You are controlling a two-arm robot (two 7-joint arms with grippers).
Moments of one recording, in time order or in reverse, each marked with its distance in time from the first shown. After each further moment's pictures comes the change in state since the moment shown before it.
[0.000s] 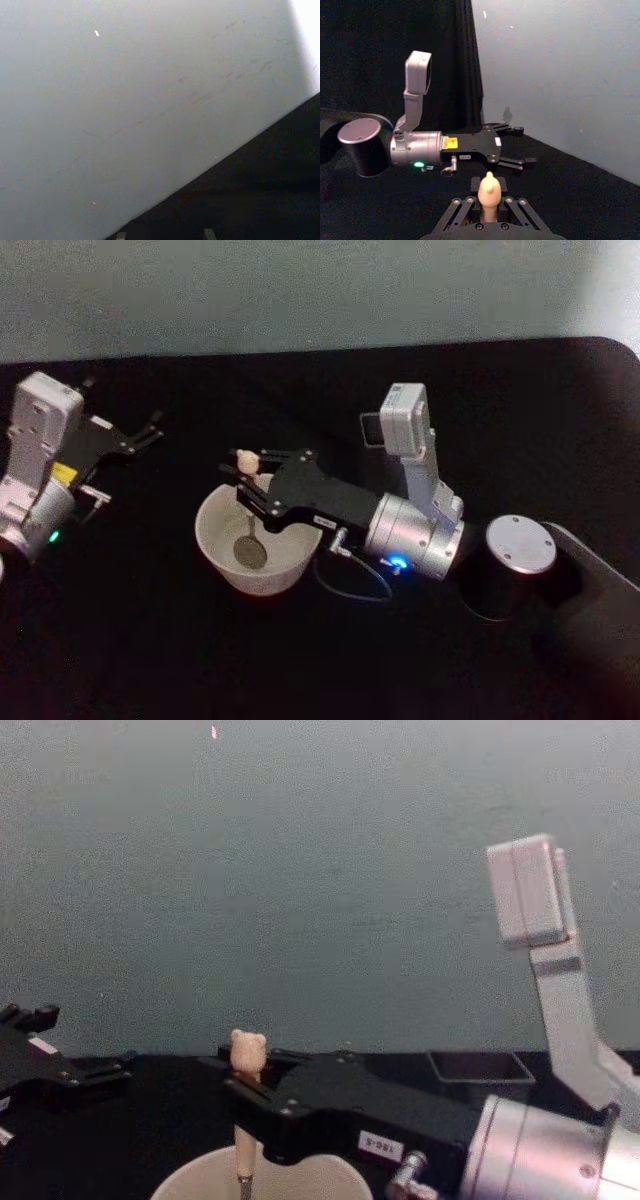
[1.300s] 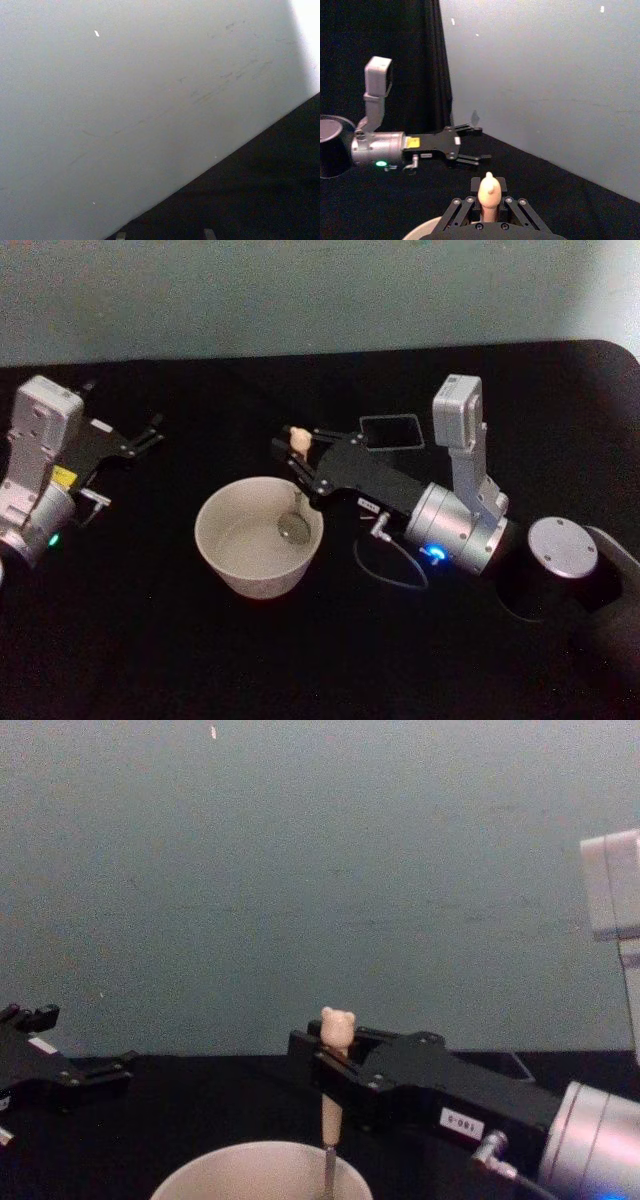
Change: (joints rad) left arm 0.000 0.000 0.000 0.000 0.000 0.000 0.000; right arm -0.039 0.032 0.090 -0.021 -0.019 -0.031 -0.043
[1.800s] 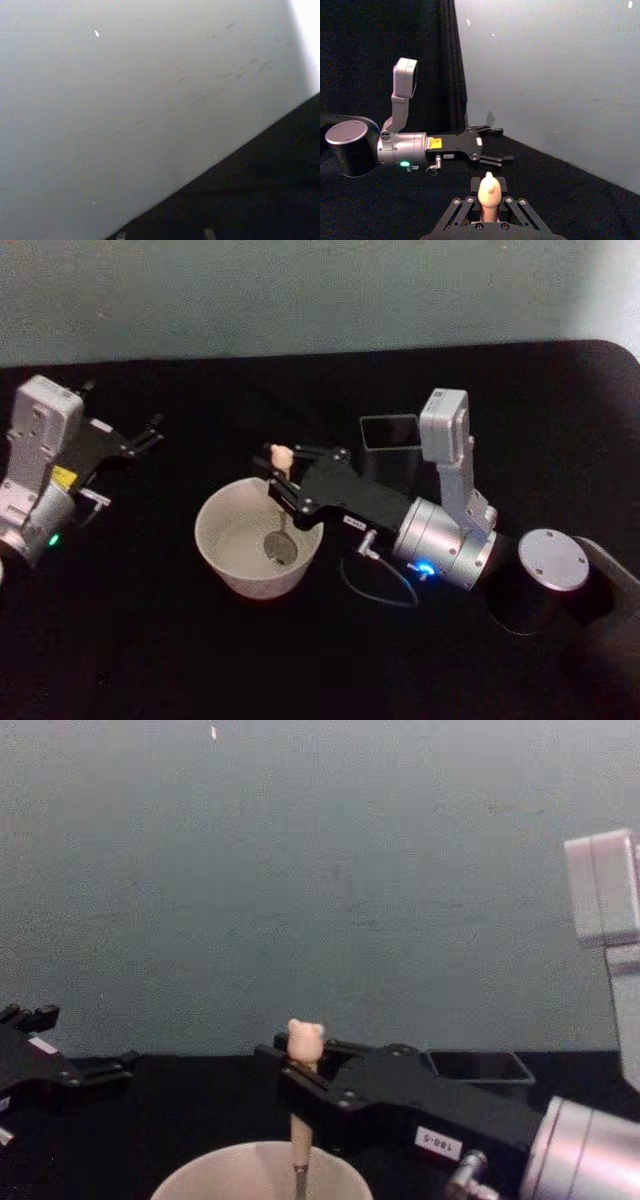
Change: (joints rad) left arm 0.000 0.000 0.000 0.000 0.000 0.000 0.000; right arm -0.026 0.004 -0.029 -0.046 0.009 0.014 0.011
